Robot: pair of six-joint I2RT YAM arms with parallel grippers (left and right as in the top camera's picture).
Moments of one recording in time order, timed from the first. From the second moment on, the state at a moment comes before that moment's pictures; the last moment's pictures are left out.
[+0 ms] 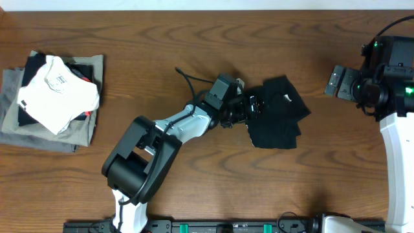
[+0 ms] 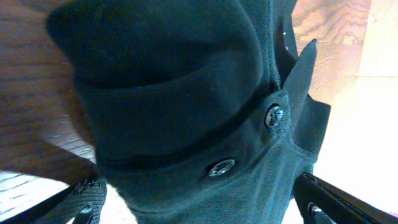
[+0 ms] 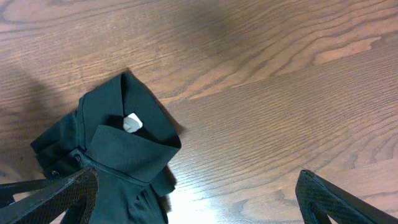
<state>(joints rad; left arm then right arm) -0.63 2.00 1.12 0.01 0.51 -0.86 -0.10 1.39 1.43 -1.05 0.08 0.20</state>
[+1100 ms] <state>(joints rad) -0.69 2.00 1.12 0.05 0.27 -0.93 -0.10 1.39 1.43 -1.06 0.07 0.20</state>
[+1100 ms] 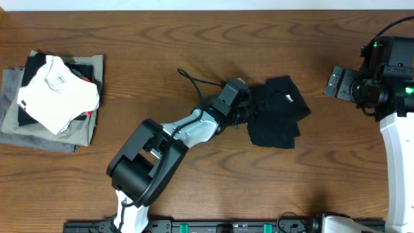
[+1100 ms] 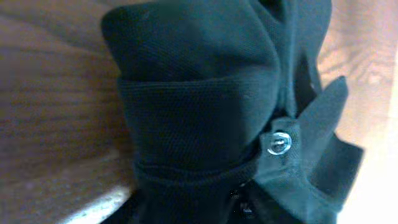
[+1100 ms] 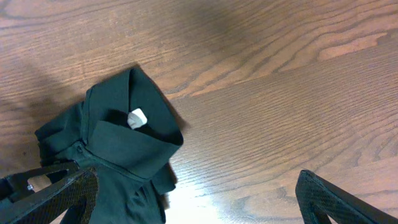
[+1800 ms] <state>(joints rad) -0.53 2.00 1.12 0.07 0.23 -0.45 -0.10 1.39 1.43 -1.07 0.07 0.20</state>
